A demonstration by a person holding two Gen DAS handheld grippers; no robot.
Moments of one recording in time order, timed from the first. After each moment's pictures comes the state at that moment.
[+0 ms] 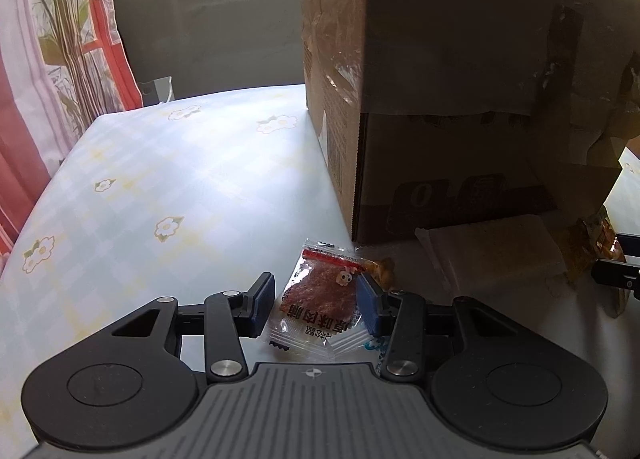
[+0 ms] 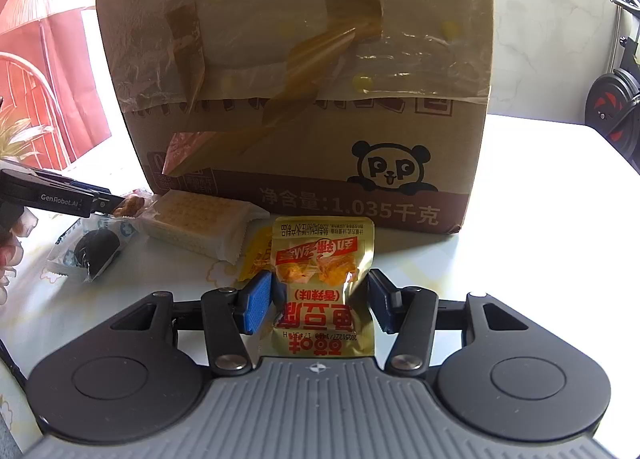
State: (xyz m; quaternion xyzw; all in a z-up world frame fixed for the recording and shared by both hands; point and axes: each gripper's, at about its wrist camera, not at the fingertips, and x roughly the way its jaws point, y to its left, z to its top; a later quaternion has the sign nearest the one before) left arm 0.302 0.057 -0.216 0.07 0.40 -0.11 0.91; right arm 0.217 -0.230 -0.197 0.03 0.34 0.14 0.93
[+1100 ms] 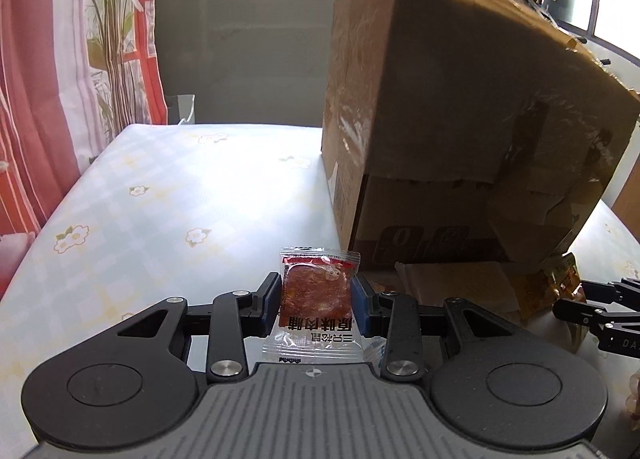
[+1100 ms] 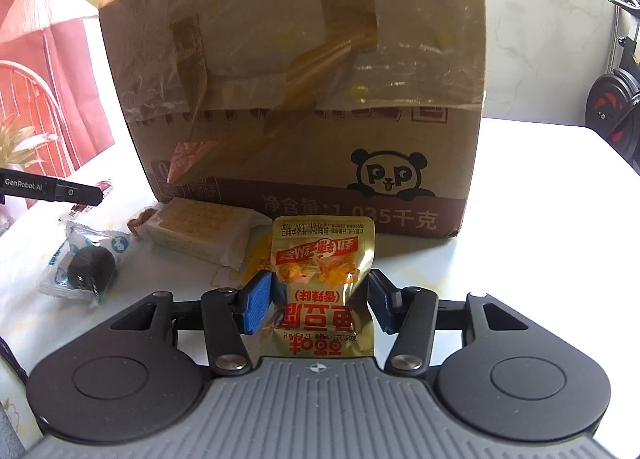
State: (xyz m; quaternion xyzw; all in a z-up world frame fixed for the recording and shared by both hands) left arm 0.262 0.076 -0.176 0.00 0.35 -0.08 0.93; right arm 0.210 -0.232 -0.191 0.04 0.32 0.14 0.93
